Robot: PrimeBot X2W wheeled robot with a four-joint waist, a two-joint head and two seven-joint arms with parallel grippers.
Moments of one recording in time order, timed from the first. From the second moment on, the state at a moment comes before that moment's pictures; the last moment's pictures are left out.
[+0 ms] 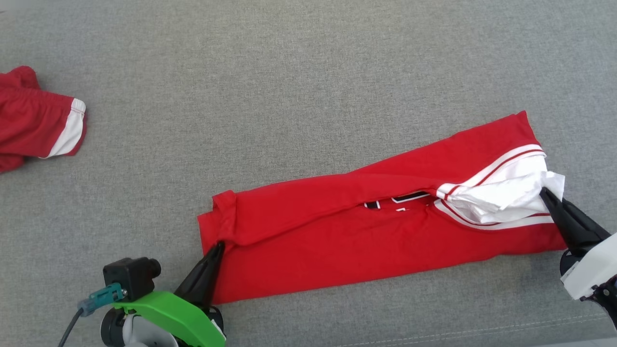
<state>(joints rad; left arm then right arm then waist) -0.23 0.62 -0.84 -0.13 -1.19 0.28 -0.20 -0.01 -0.56 0.07 -0.07 0.80 0.13 0.13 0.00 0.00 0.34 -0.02</state>
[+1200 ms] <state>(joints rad) 0.00 0.41 -0.42 -0.12 -0.70 0.27 -0.26 -0.23 -0.51 0.00 0.29 0.66 0.13 0.62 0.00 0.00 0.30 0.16</state>
